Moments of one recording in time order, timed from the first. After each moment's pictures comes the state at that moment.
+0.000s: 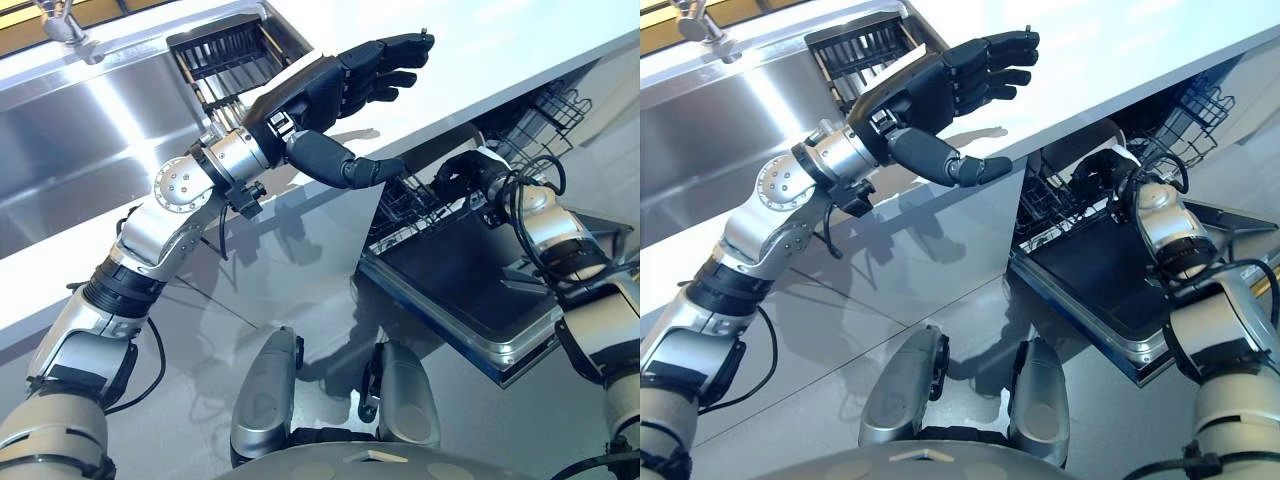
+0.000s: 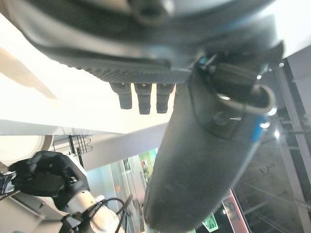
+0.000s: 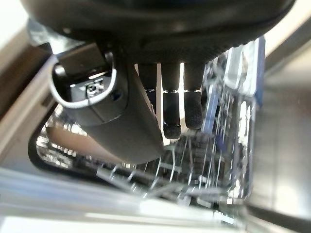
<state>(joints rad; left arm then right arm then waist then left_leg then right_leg) -0.74 0.72 -0.36 -0.11 -0.68 -0.05 -0.36 -0.81 -0.78 0.46 0.72 0.20 0.13 0.10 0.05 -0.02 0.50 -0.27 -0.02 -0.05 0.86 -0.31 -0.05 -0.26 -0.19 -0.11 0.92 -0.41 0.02</state>
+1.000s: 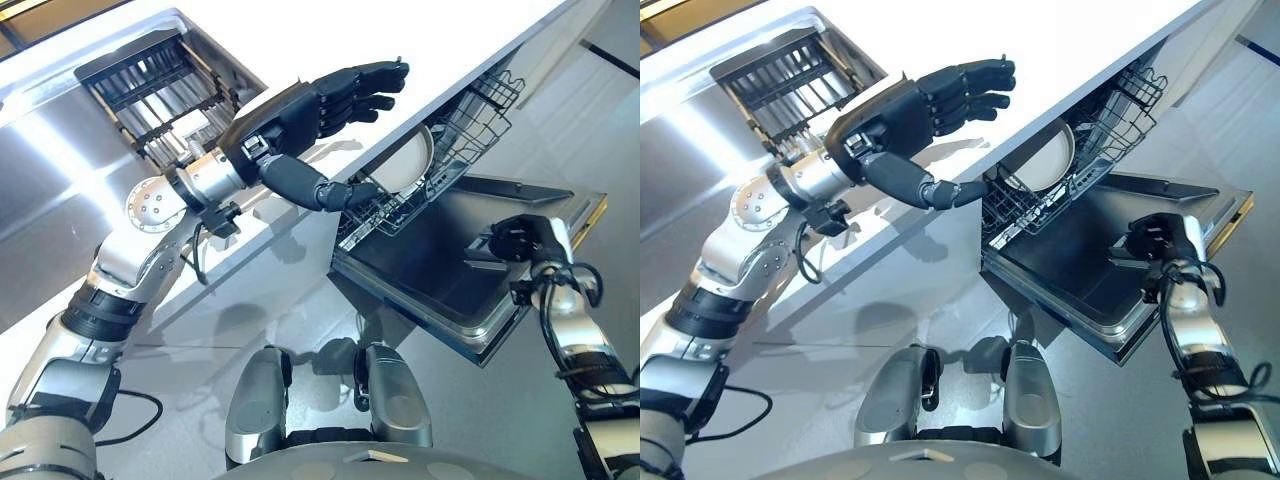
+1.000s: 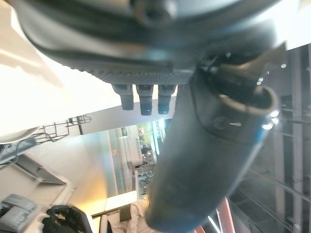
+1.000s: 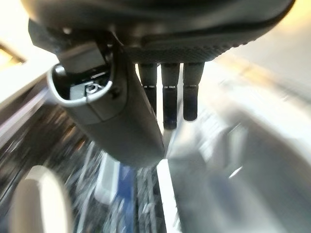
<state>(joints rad) -0.56 0.73 -0.23 -0.16 -0.69 -0.06 -0.47 -0.19 -0.68 -0.08 0.56 0.12 0.06 -0.25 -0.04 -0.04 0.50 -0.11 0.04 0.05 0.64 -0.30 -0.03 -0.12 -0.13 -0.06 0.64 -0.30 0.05</state>
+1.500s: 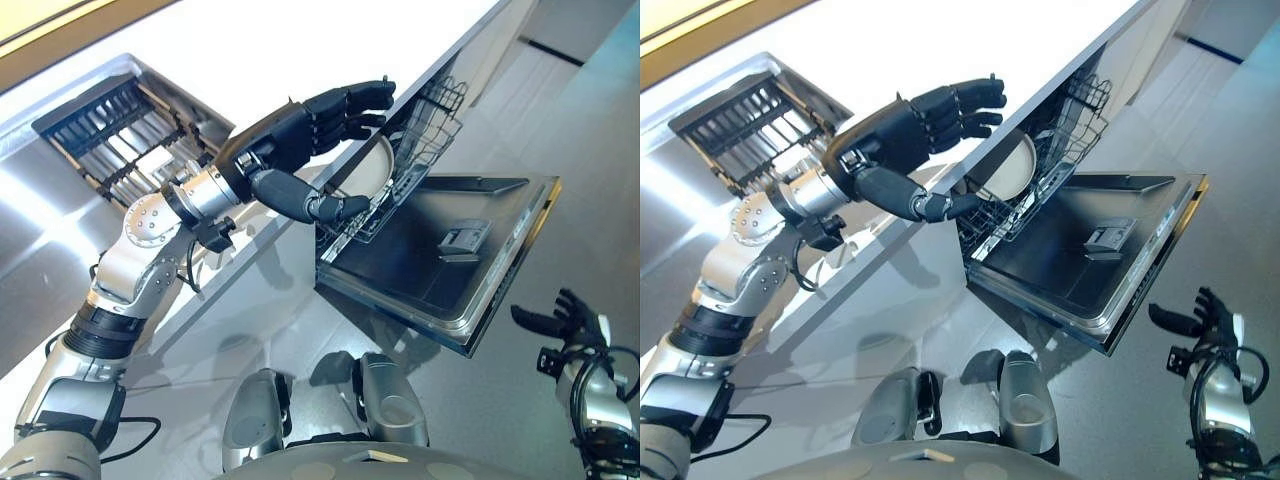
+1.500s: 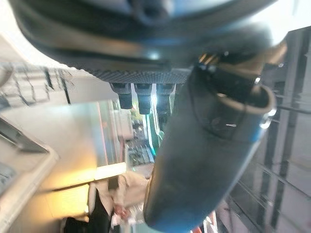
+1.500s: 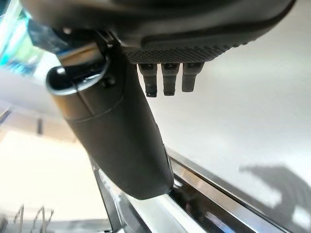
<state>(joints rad) -0.49 0.65 -0.19 -0.20 -0.70 0.02 -0.51 0.06 -0.54 -0.23 0.64 0.47 0.04 -0.18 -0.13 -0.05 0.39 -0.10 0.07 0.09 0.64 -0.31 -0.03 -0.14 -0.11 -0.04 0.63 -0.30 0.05</state>
